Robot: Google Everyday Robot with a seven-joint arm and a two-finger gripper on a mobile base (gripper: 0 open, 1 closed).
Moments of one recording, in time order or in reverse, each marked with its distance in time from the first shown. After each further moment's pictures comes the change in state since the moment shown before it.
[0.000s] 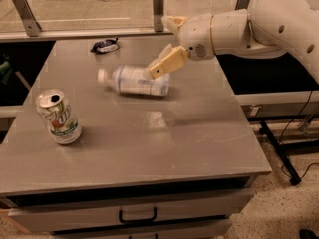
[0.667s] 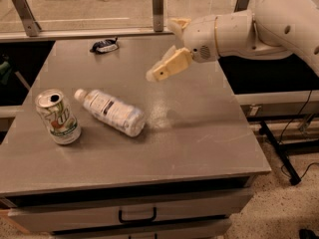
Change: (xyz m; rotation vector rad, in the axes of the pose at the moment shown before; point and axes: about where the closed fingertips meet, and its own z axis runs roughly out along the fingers) arm 0.003 0.005 -0.009 0.002 0.019 0.017
